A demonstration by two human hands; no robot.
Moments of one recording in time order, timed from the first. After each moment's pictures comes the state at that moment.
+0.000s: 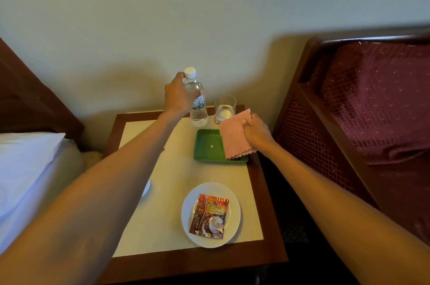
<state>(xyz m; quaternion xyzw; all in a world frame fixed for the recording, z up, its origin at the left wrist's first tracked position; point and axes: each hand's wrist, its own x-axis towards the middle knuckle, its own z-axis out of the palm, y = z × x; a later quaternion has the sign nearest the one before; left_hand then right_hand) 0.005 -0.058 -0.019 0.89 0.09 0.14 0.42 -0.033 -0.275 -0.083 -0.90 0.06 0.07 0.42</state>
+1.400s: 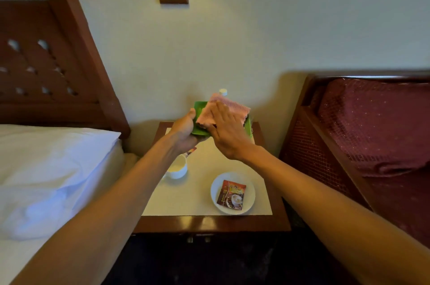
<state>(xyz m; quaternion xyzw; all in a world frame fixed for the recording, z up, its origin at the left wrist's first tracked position) -0.189 -0.013 0.052 0.49 0.18 -0.08 0.85 -0.192 -0.160 0.046 -0.94 -0.29 -0.06 0.18</state>
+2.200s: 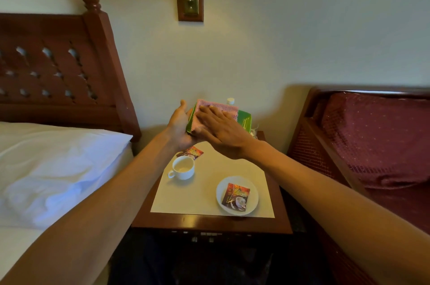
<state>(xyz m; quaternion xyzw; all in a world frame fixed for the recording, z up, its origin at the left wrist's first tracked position) -0.236 0.011 0.096 0.48 0.07 -0.15 0.86 -0.232 -0.151 0.090 -0.90 -0.41 -0.05 0.16</state>
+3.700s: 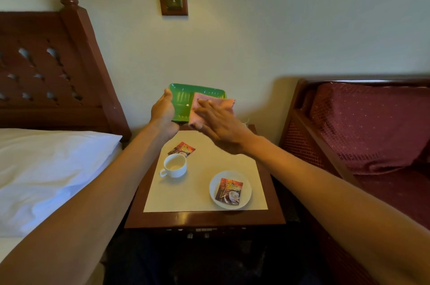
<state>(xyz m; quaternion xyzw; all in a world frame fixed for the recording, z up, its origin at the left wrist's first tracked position) -0.231 0.004 0.115 0.52 0.18 0.09 0.83 -0.228 -0.171 0.084 -0.89 -0.40 -0.10 0.18</state>
